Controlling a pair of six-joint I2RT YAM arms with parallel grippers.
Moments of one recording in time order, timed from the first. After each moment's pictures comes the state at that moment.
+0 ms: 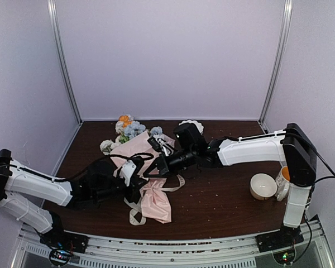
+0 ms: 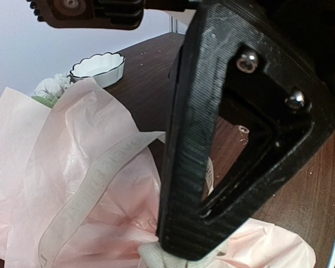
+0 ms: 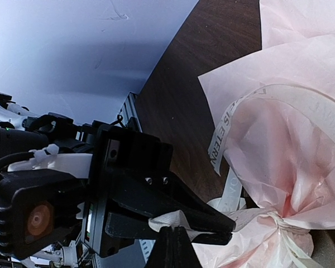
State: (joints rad) left arm -1.01 1.33 0.42 0.55 -0.10 -0.05; right arm 0.93 1.90 1.32 0.05 -0.69 0.68
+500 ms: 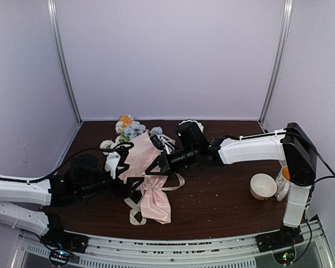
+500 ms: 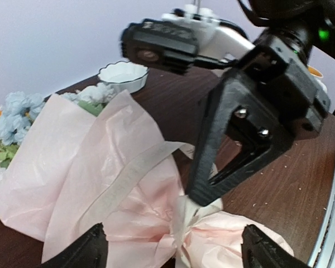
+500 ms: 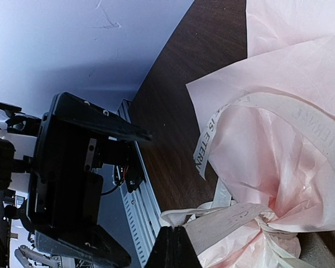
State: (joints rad) left arm -1.00 1.06 0.45 0.28 -0.15 -0.10; right arm 0.91 1.90 1.32 0.05 -0.66 0.68
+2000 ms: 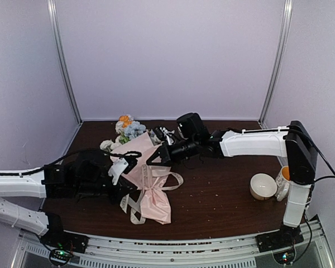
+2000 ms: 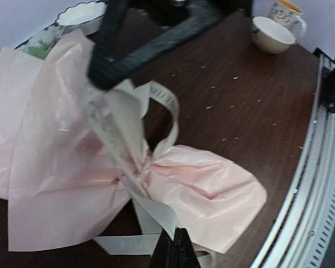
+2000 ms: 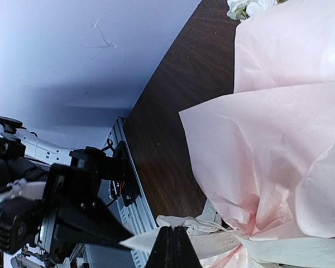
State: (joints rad) left arm -1.02 1.06 0.64 -0.25 -0.05 -0.17; right arm 0.87 1.90 1.39 -0.03 -0.64 0.66
